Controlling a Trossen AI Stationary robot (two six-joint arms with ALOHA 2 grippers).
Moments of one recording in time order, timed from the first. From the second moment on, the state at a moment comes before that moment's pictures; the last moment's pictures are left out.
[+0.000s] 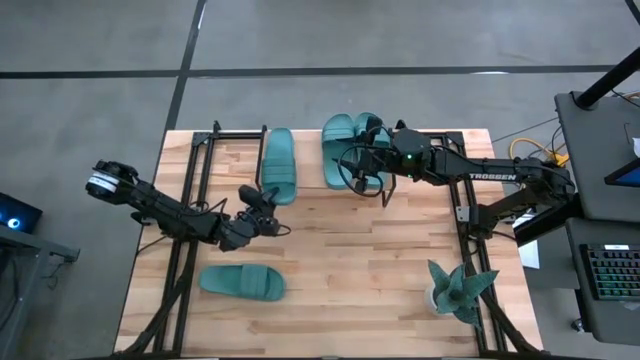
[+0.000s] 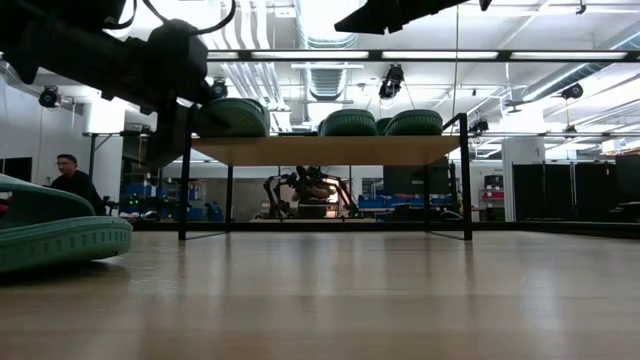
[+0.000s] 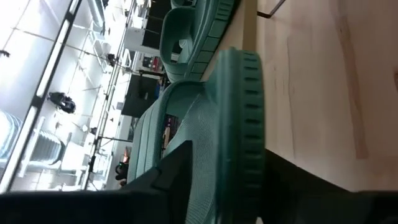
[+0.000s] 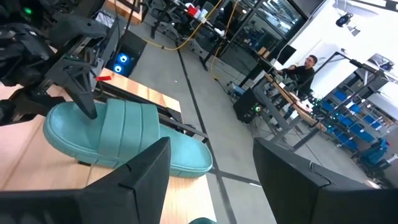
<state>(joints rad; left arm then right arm) -0.31 1.29 0.42 0.57 -1.20 0.96 -0.19 1.34 1.08 0.13 0.12 -0.60</state>
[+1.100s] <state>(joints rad) -0.33 1.14 0.43 0.23 -1.15 0.58 -0.19 1.34 1.08 0.11 0.13 -0.60</state>
